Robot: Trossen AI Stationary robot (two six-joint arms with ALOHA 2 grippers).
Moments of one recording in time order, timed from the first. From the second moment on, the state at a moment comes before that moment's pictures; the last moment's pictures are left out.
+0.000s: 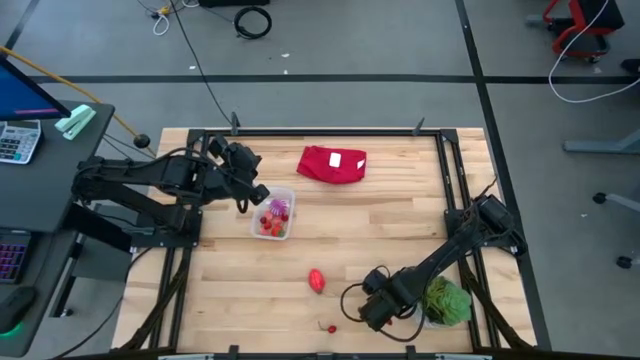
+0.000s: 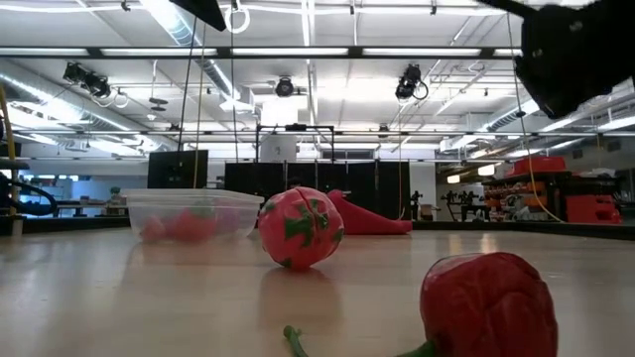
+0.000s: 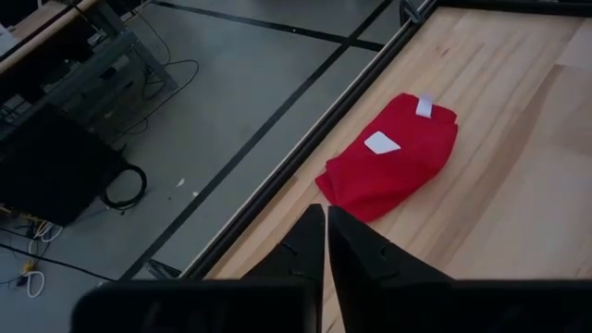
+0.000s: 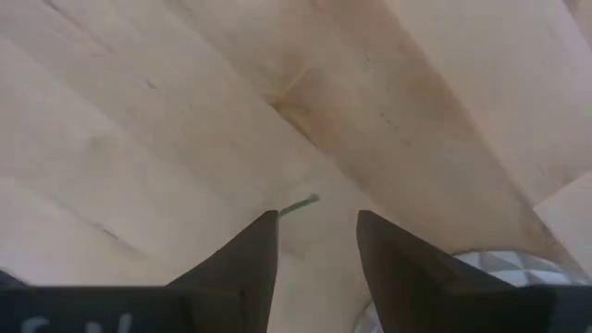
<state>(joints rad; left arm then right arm) -0.13 1.21 1.35 -1.01 -0.88 -0.40 0.66 1.95 1.32 -0.89 -0.11 1.50</state>
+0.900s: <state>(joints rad) -0.13 1.21 1.35 -1.01 -0.88 -0.40 0.66 1.95 1.23 -0.72 -0.03 1.39</state>
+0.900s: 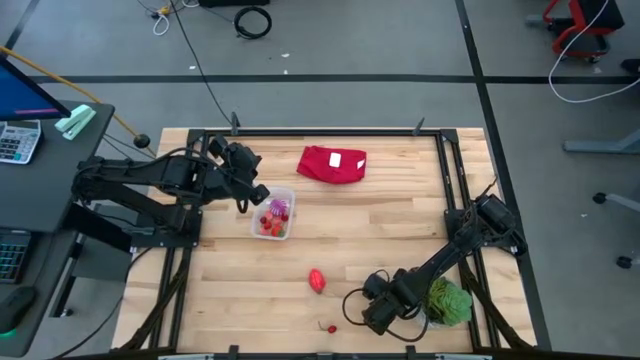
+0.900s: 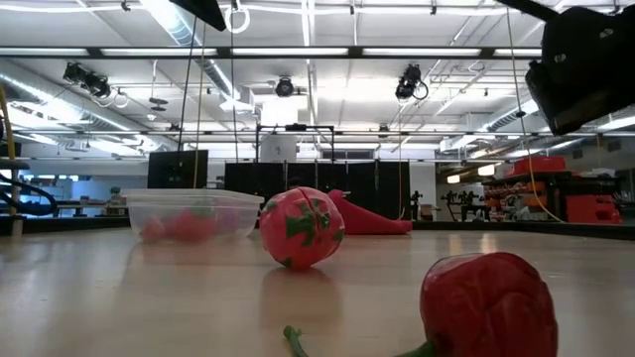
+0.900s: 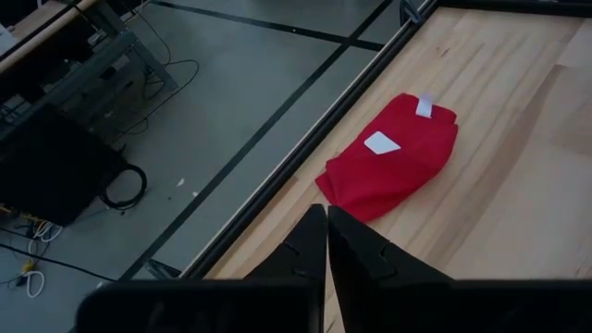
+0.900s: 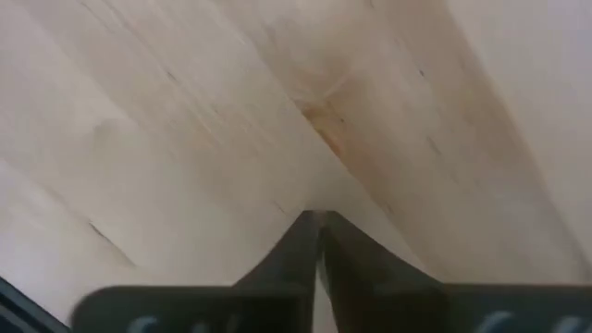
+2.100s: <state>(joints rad) -0.13 1.21 1.35 -0.98 -0.92 -0.34 0.06 2.13 1.26 0.72 0.34 0.43</state>
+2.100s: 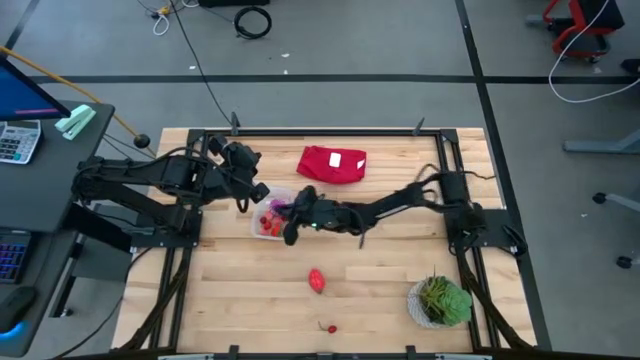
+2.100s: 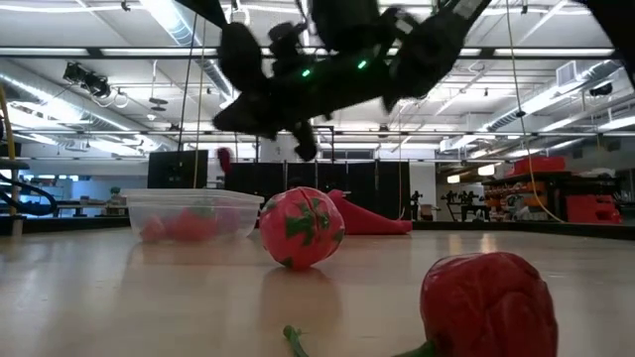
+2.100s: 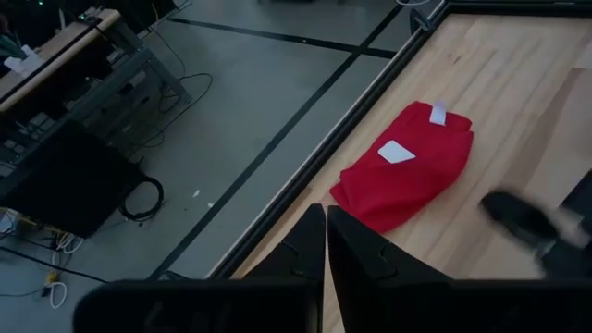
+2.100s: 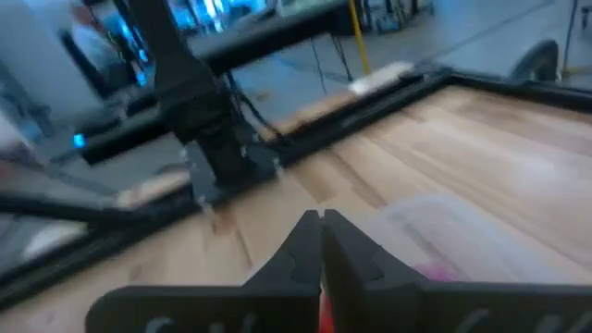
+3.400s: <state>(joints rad) -0.16 1.26 1.35 -0.99 -0.73 -0.46 0.39 1.92 1.47 -0.72 0.26 0.68</state>
